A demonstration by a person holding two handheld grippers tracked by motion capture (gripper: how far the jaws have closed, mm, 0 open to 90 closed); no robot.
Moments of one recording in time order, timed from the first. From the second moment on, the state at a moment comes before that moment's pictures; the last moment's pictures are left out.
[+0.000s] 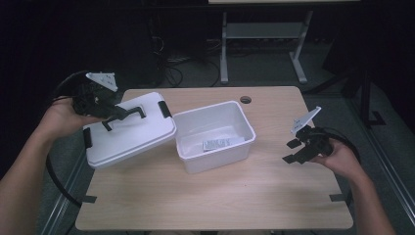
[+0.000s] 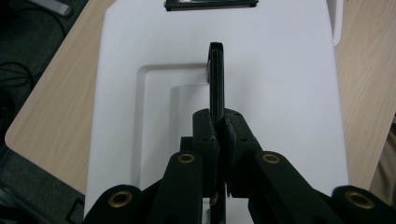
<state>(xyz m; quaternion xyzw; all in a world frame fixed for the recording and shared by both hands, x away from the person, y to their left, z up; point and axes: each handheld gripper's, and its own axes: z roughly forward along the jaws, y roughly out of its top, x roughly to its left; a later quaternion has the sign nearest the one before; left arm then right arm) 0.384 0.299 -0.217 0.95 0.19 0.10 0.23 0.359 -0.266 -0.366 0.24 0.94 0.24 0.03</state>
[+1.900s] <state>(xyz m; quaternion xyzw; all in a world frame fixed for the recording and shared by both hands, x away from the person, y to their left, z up) 0.426 0.149 -0.217 0.96 0.10 0.08 0.23 0.344 -0.269 -0.377 0.23 0.94 0.24 0.04</state>
